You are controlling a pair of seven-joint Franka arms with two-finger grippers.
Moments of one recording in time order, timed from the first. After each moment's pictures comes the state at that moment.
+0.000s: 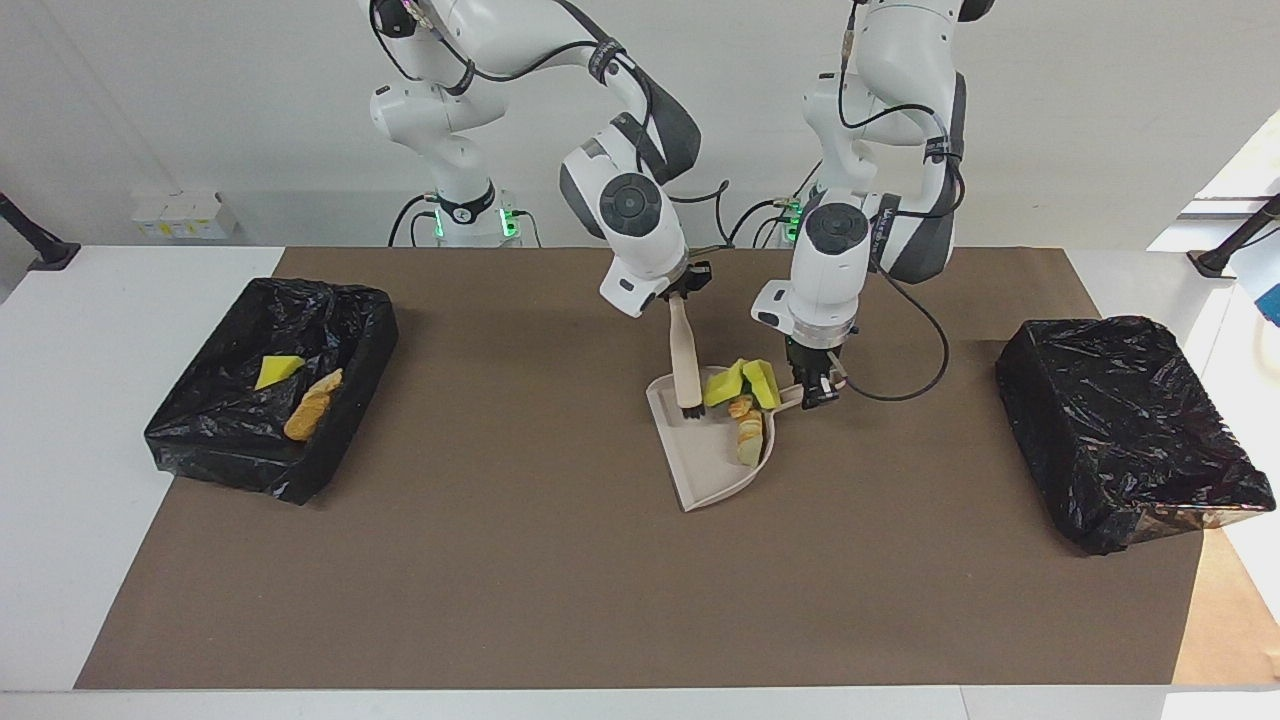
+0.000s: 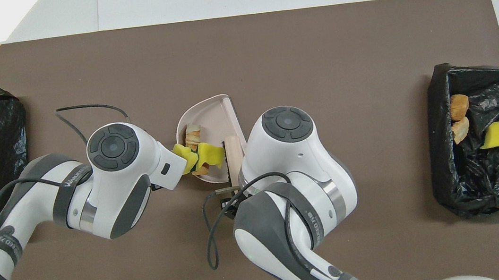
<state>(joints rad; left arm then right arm) -0.39 0.17 -0.03 -2.06 0.15 2.23 0.89 0.38 0.26 0.25 -1.79 0.37 1.84 0.46</state>
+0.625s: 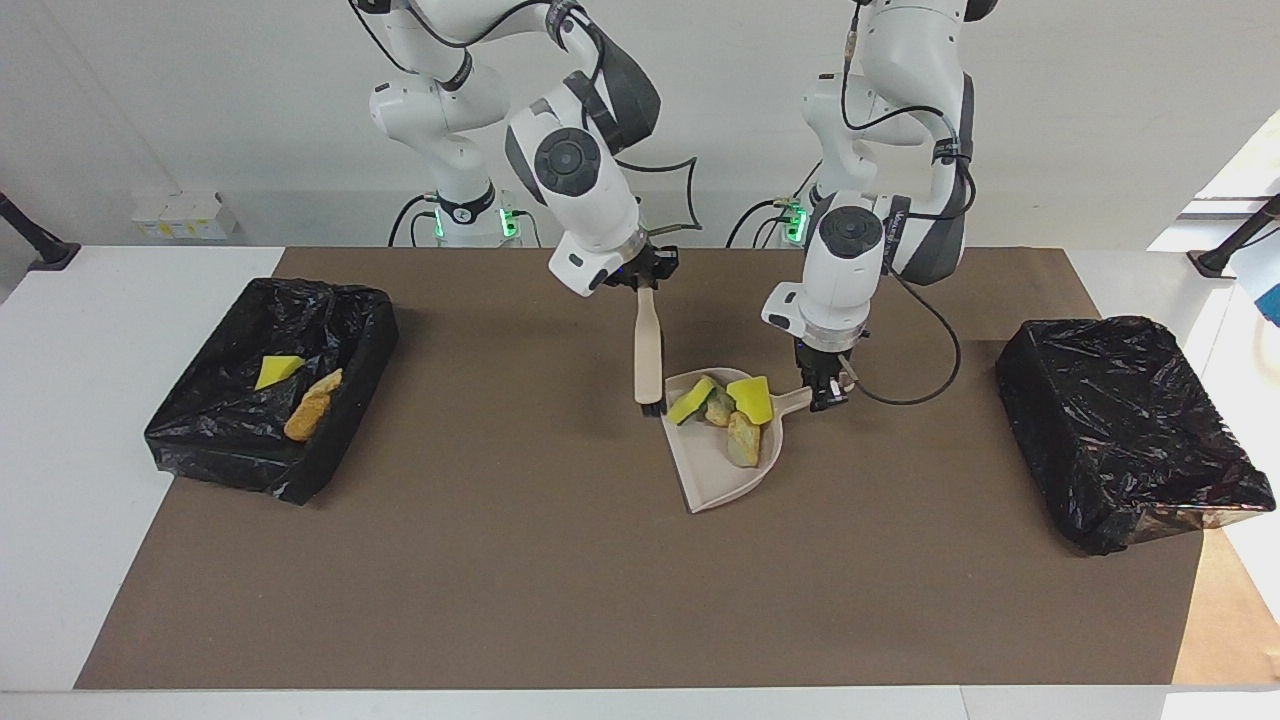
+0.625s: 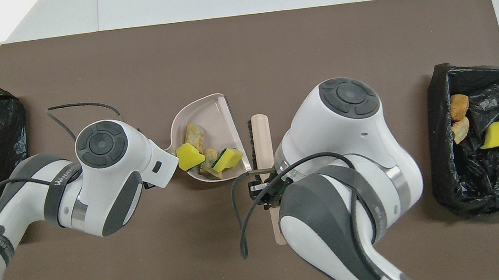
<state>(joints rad) -0.36 0.17 -0.03 -2.06 0.13 2.24 0.93 0.27 0.12 0.24 -1.79 0.36 1.70 0.46</state>
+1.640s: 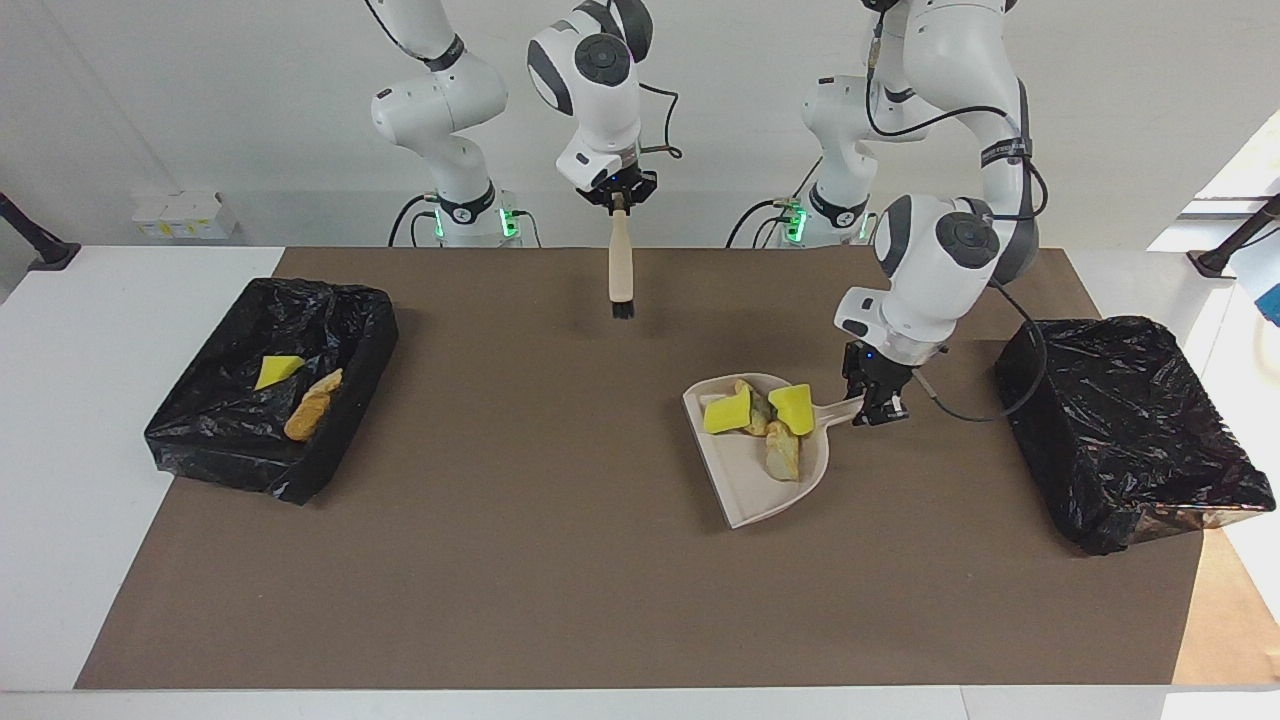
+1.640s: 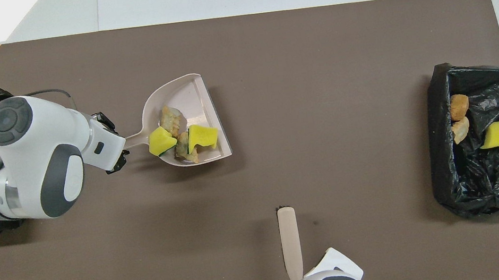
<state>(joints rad) -0.20 0.18 -0.03 -1.95 -0.07 2.17 1.21 0.56 -0.35 0.27 -2.43 0.34 1.90 0.69</state>
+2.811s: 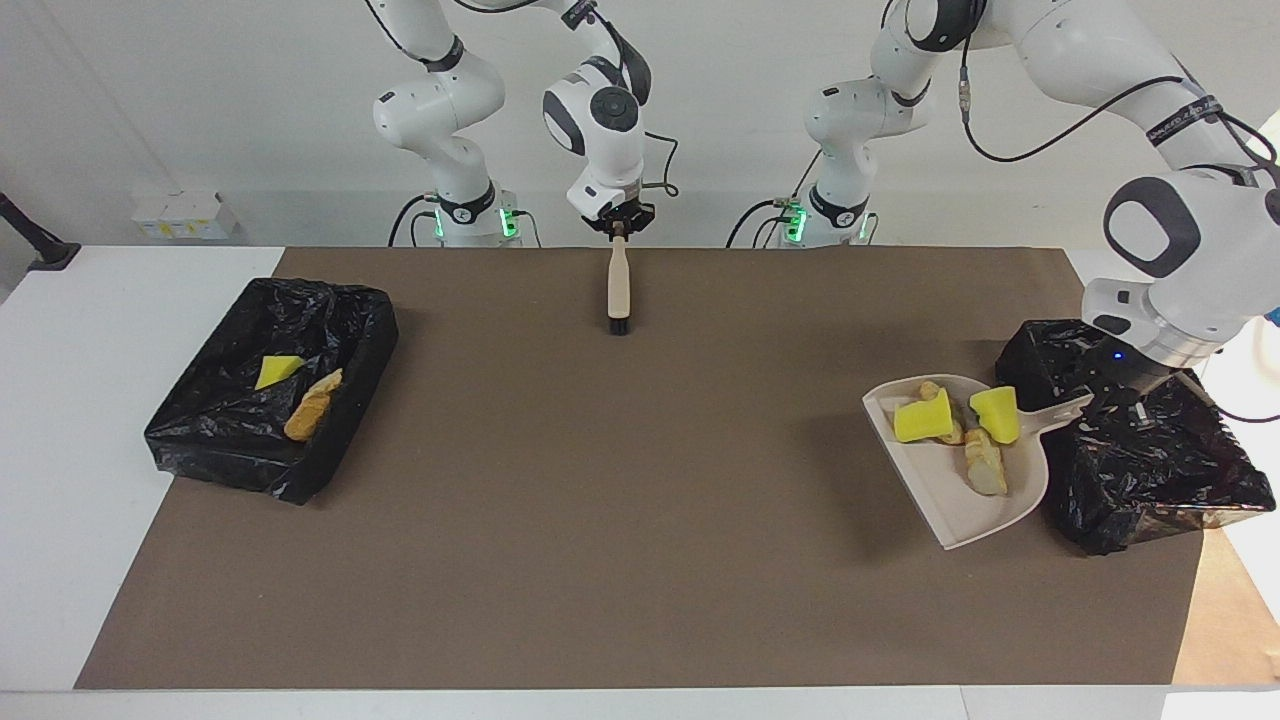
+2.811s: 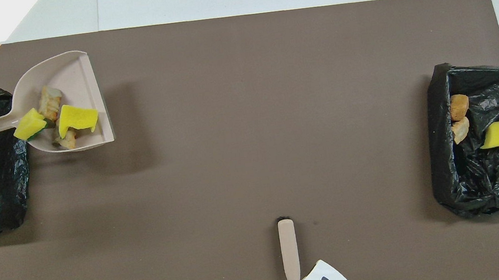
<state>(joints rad) 0.21 0.33 -0.02 -1.52 -0.07 1.87 1.63 0.66 -0.26 0.27 -2.59 0.34 2.15 0.72</state>
